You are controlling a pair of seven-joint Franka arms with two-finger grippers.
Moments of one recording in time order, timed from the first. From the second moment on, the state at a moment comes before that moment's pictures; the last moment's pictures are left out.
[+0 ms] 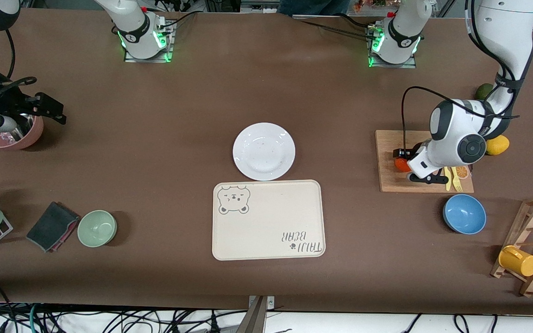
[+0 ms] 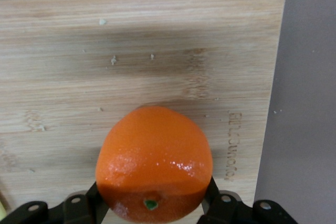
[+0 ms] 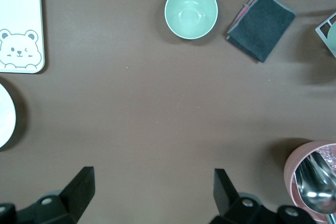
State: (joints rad) left arm 0.07 0.41 -0.11 -2.11 0.01 2.22 -0.01; right arm -0.01 -0.01 0.01 -1.72 0.01 1.71 -0.08
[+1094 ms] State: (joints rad) left arm -0.19 0.44 -0.45 -1.91 -0.01 2.12 -0.85; right arm -0.01 0.00 0.01 -1.72 0.02 1.70 -0.08
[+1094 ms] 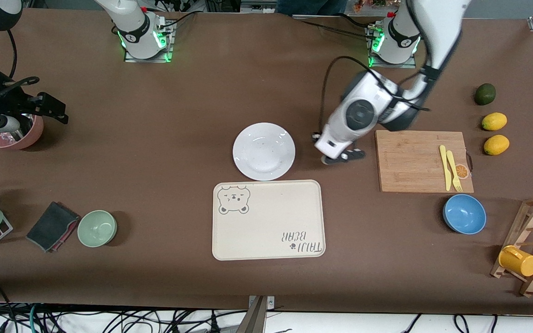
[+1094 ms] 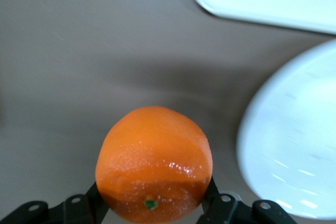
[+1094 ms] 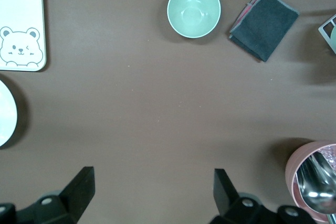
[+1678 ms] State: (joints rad) left arm -0.45 0.72 -0.45 -1.64 -0.02 2.27 -1.19; right arm -0.01 0.00 0.01 -1.72 0.02 1.70 -0.08
